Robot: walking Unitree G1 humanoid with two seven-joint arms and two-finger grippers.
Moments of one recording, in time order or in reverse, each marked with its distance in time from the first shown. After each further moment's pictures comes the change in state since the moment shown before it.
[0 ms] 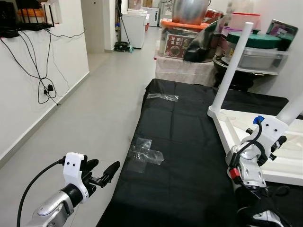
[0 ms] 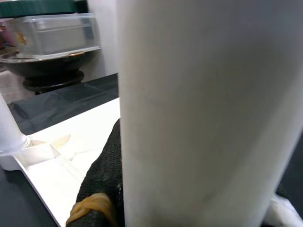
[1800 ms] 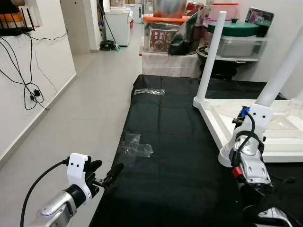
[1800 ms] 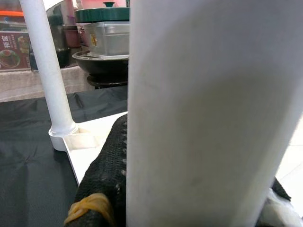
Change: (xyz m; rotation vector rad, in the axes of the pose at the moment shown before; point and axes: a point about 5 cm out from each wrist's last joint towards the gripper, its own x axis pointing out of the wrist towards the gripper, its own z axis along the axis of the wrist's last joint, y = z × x) left arm 0.003 -0.005 -0.003 0.002 0.013 -0.024; right arm -0.001 0.022 0.019 -0.039 -0.095 0.369
